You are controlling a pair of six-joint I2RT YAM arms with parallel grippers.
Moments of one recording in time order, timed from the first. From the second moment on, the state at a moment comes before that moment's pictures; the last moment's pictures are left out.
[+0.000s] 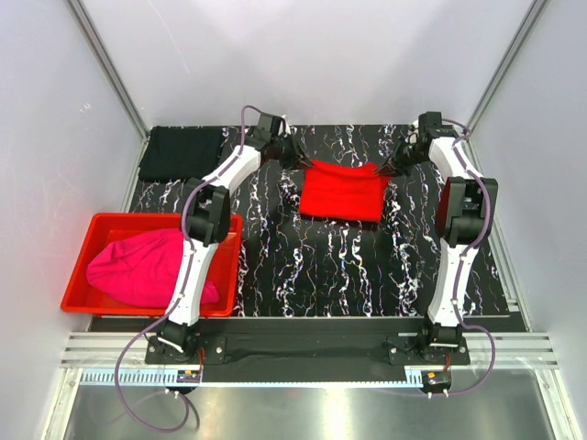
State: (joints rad) left arm -0.37 2.48 2.19 -0.47 0.52 -0.74; right arm -0.04 2.25 1.92 -0.78 -0.54 0.52
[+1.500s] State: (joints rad) left arm -0.45 2.48 2.05 -0.49 0.41 -0.66; right arm 0.04 2.31 1.80 -0.74 -0.50 0.59
